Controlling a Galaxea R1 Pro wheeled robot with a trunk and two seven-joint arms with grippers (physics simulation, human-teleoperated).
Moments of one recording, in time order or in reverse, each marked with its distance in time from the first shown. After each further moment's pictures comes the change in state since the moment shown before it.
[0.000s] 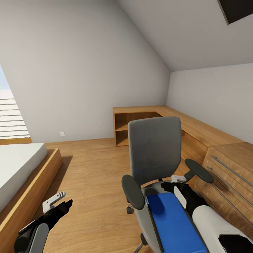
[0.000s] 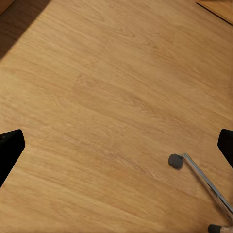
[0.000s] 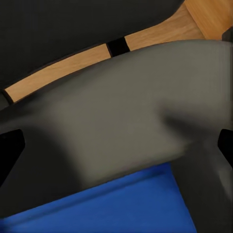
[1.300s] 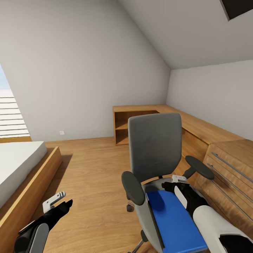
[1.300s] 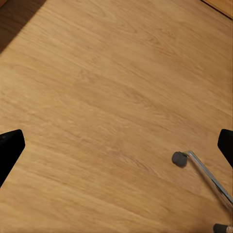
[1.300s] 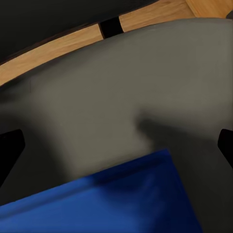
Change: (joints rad) left arm 0.000 0.000 -0.002 0.000 0.000 0.000 0.001; right arm 0.000 -0.006 0.000 0.000 -0.001 0.003 -0.001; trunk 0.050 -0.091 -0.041
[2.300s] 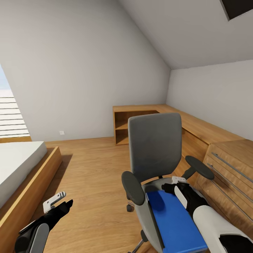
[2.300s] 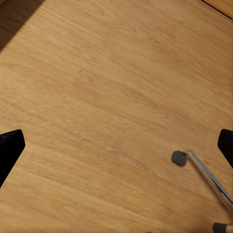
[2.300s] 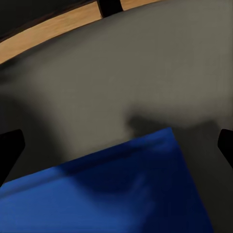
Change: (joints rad) left arm 0.000 0.000 -0.002 0.003 0.000 0.000 -0.004; right arm 0.000 0.000 -0.001 0.000 -0.001 0.057 0.000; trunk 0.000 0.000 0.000
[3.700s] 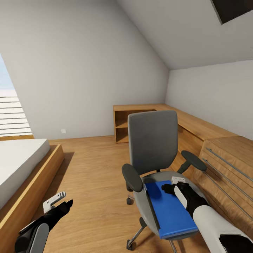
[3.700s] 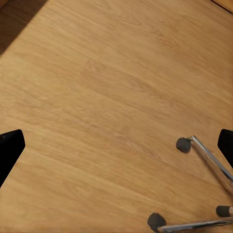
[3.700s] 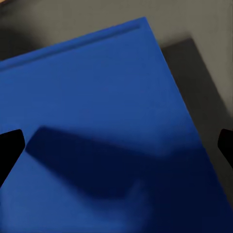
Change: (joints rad) left arm 0.000 0.000 0.000 0.000 0.000 0.000 0.000; right arm 0.000 0.000 0.000 -0.001 0.000 0.020 0.001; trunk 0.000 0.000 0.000
